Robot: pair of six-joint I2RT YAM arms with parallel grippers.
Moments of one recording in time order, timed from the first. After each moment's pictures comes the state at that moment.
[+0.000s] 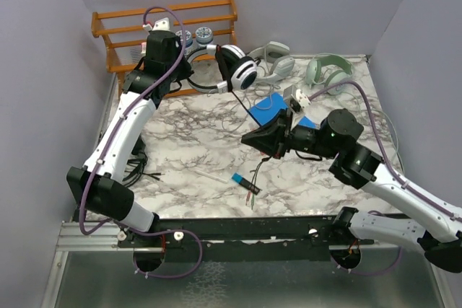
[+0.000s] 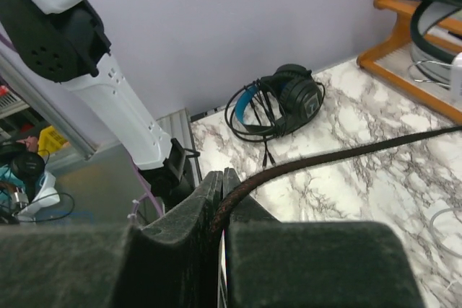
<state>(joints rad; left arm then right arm) -0.30 1.52 1.66 -0.58 -0.10 -0.54 0.90 0.93 0.93 0.12 -0.43 0.29</state>
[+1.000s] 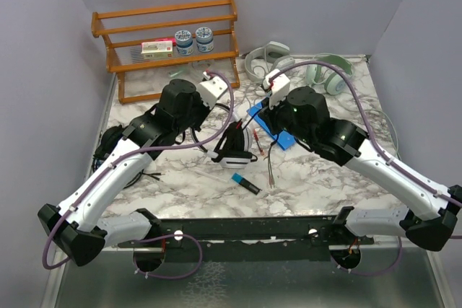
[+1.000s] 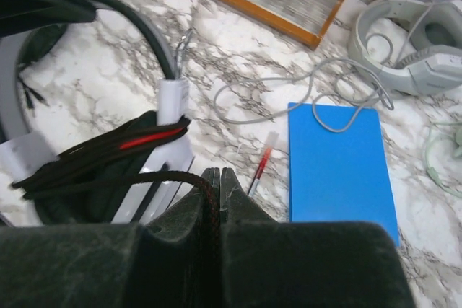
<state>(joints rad) -0.64 1.15 1.27 -0.60 -0.13 0.26 0.89 1.18 1.31 -0.49 0.21 -0.02</state>
